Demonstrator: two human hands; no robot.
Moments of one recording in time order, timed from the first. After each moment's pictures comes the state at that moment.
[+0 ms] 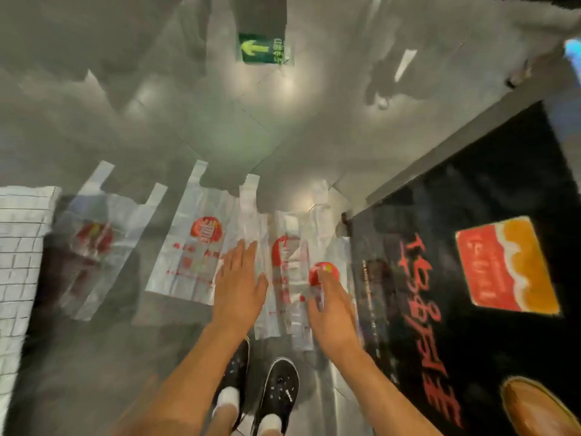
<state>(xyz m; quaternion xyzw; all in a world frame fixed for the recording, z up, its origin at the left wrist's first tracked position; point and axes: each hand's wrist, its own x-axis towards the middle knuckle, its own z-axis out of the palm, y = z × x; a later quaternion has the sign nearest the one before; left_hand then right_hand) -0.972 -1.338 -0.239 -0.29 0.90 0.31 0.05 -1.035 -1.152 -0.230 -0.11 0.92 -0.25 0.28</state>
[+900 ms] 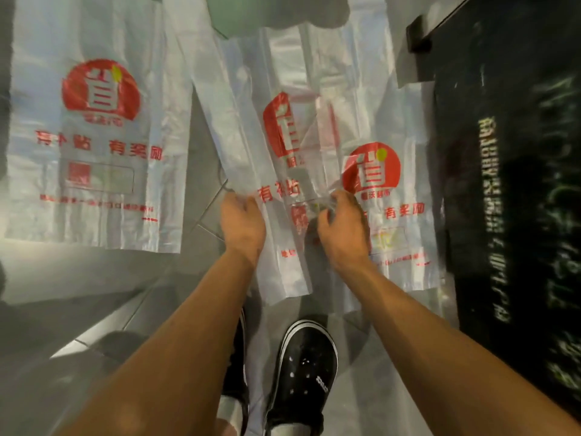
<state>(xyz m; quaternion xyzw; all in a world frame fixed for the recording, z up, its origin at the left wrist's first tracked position) -0.984 -1.279 -0.629 -0.58 0.57 0.57 0.07 -1.036 -1.131 -0.642 0.00 0.94 -0.20 0.28</state>
